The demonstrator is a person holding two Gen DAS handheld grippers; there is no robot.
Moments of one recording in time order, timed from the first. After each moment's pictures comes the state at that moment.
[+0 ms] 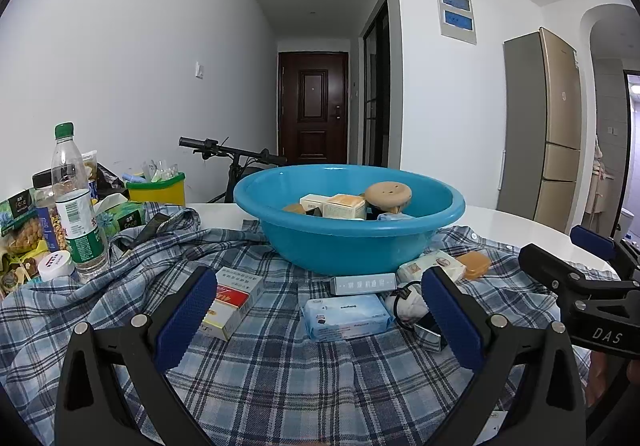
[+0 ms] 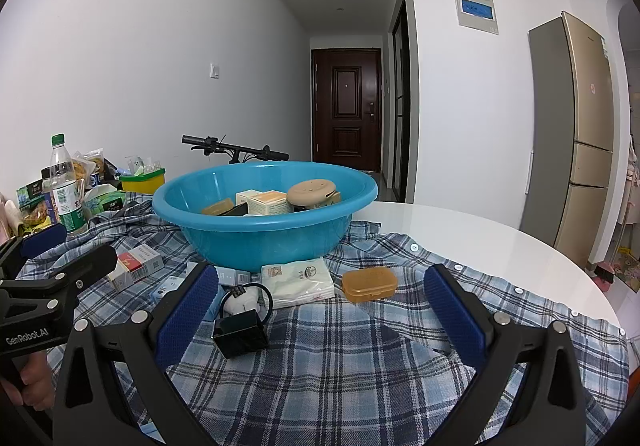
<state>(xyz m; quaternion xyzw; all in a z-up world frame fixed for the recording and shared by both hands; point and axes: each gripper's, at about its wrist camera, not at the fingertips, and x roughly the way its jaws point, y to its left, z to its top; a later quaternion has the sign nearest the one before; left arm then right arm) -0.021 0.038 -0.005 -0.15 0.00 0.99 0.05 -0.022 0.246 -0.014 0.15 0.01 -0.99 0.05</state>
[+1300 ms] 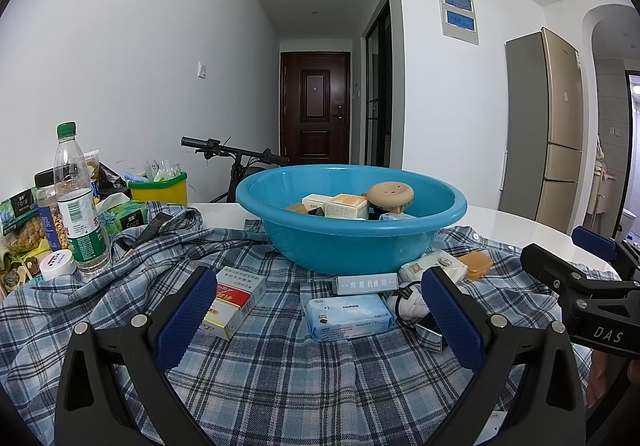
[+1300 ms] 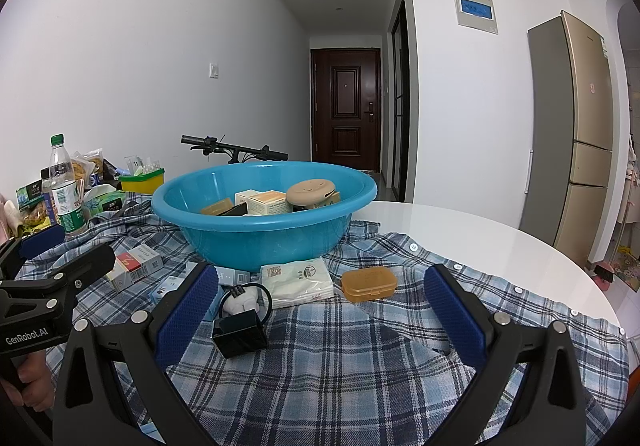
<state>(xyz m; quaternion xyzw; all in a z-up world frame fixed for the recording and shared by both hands) -0.021 0.037 -0.005 -0.15 0.00 0.99 0.05 -0.022 0.246 -0.014 0.15 0.01 -0.99 0.05</state>
